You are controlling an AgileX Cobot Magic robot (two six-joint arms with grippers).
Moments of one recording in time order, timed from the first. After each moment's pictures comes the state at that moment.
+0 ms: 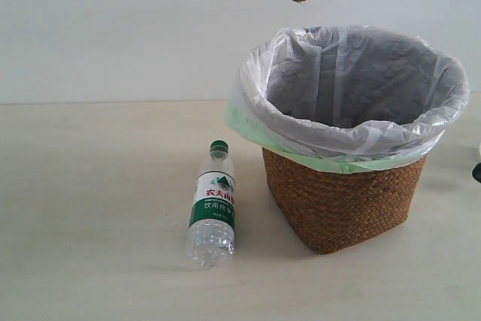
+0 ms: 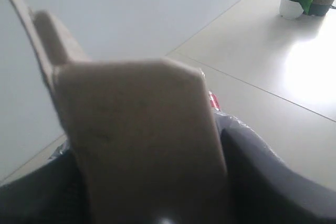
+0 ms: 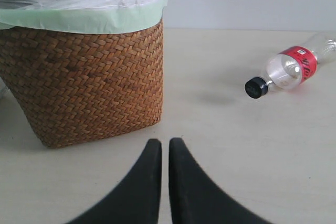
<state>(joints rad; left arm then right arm) -0.69 1.83 -1.84 -0.57 0.54 0.56 0.15 0.01 0.00 -0.02 0.33 0.03</state>
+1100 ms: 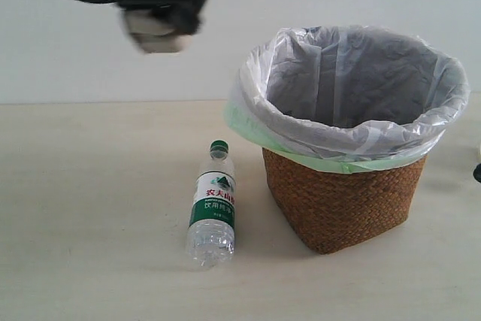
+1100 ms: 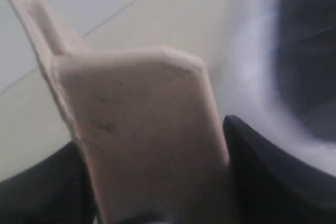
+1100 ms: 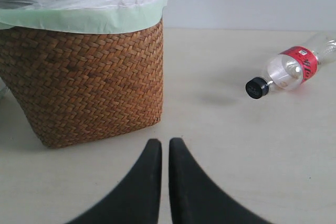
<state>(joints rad) -0.55 1.74 -1.77 -0.04 0.92 0.16 0.15 0.01 0.00 -0.02 0.33 0.03</state>
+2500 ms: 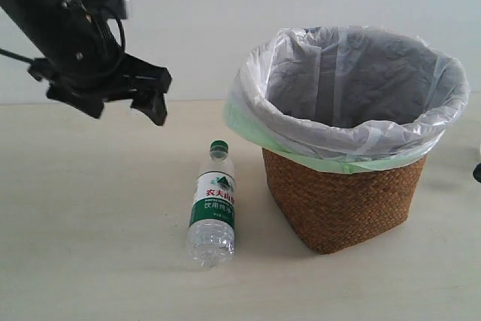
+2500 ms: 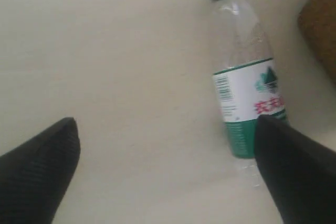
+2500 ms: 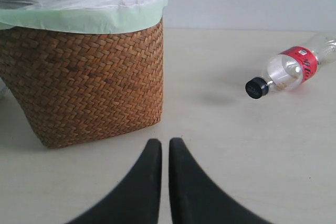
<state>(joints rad) -0.41 1.77 -1.50 0.00 0.95 -0.11 0.15 0.01 0.00 -0.02 0.33 0.03</state>
